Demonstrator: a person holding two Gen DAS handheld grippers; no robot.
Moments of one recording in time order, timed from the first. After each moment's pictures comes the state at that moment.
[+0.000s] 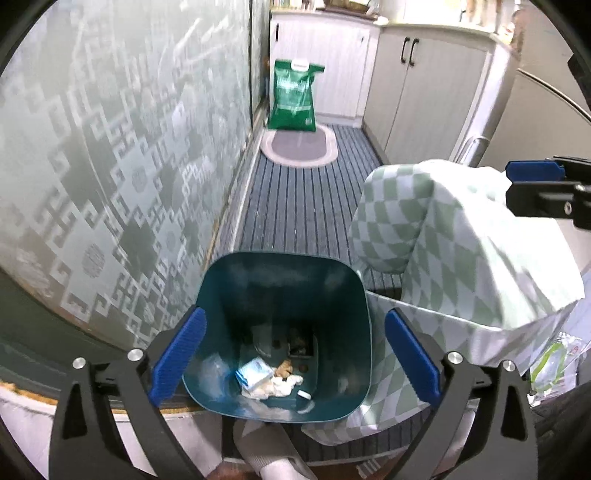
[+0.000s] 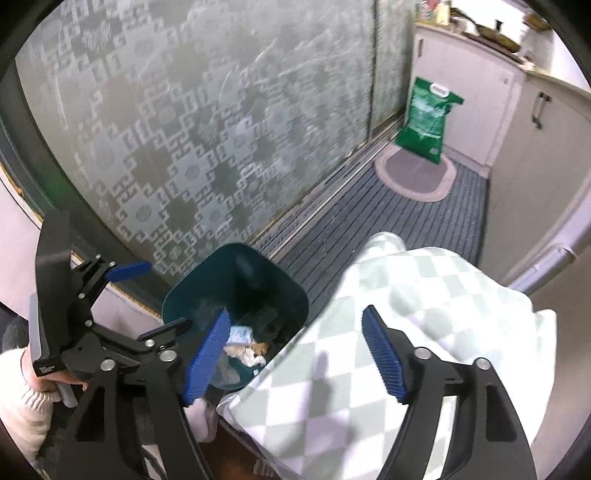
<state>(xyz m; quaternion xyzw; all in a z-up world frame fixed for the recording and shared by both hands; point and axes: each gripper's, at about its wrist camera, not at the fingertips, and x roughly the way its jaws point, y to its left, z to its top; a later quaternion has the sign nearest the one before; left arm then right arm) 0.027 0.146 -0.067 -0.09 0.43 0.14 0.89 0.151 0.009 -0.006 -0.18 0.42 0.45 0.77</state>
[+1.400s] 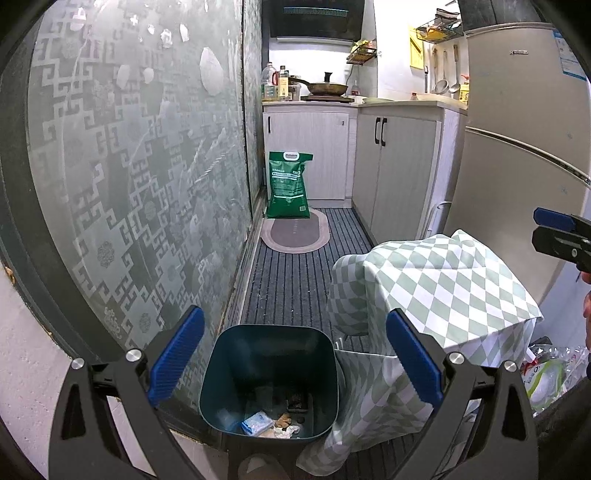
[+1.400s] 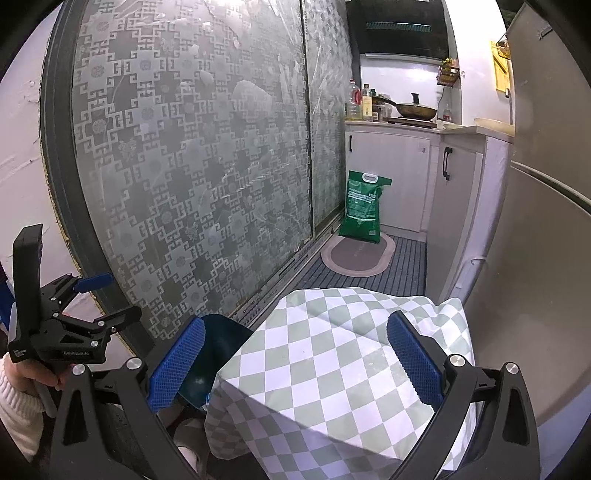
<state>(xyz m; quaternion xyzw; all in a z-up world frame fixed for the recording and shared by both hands) -0.036 0.080 0.023 -0.04 0.28 0.16 0.95 0.080 -0.138 0.049 -0.08 0.24 0.41 0.88</state>
